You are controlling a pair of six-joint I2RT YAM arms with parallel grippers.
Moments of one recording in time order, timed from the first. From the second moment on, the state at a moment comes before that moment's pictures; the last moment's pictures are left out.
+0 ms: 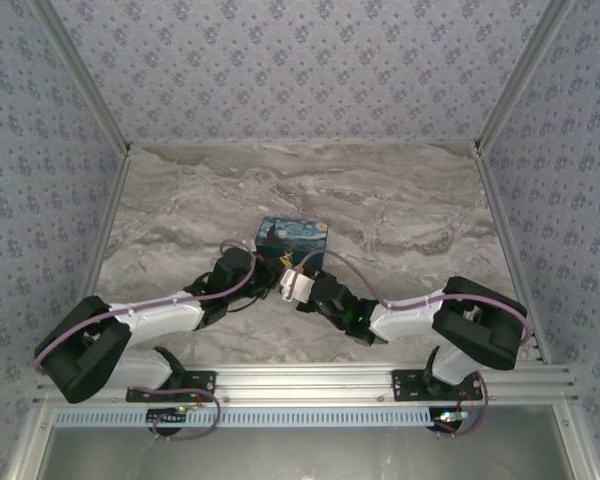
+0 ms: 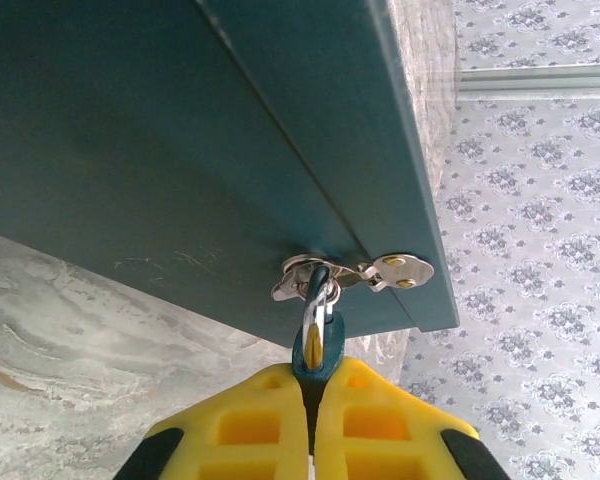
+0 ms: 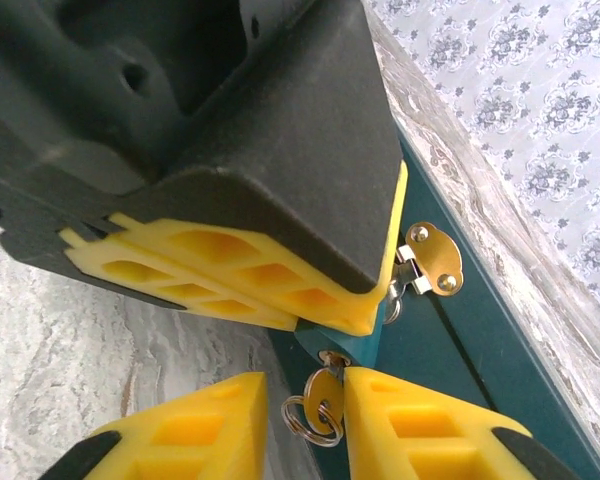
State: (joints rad) left arm -0.77 1.29 0.43 0.41 0.12 -1.45; right arm 1.09 1.54 0.50 0.64 0.40 -0.46
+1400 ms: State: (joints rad) left arm -0.77 1.29 0.43 0.40 0.10 -1.45; right arm 1.06 1.55 0.51 0.65 0.33 -0.16
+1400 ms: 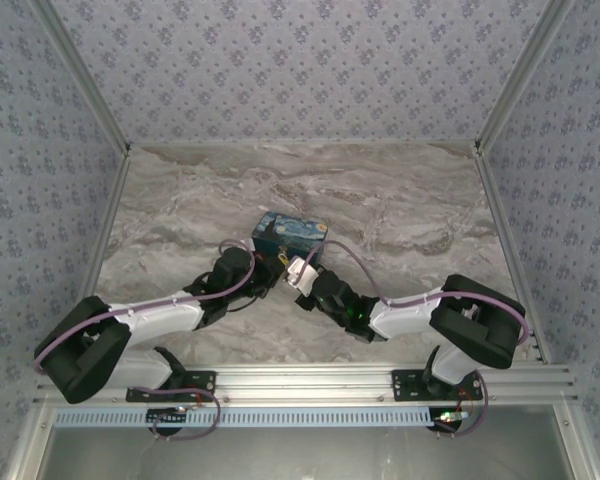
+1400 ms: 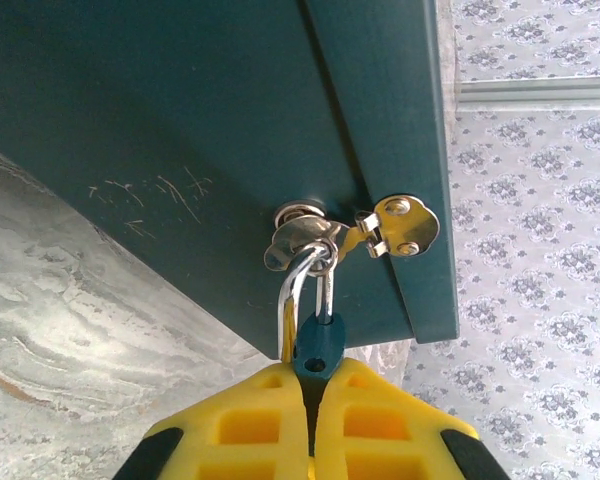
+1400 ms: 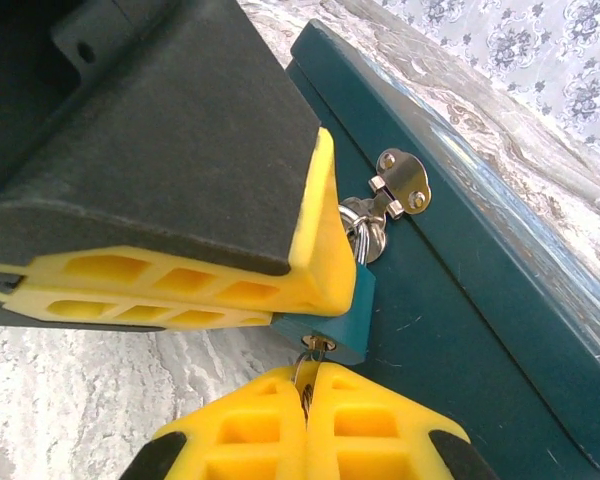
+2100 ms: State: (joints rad) left arm -0.76 1.26 0.43 0.37 0.11 -1.40; right arm 1.02 1.58 0.48 0.65 0.22 -0.01
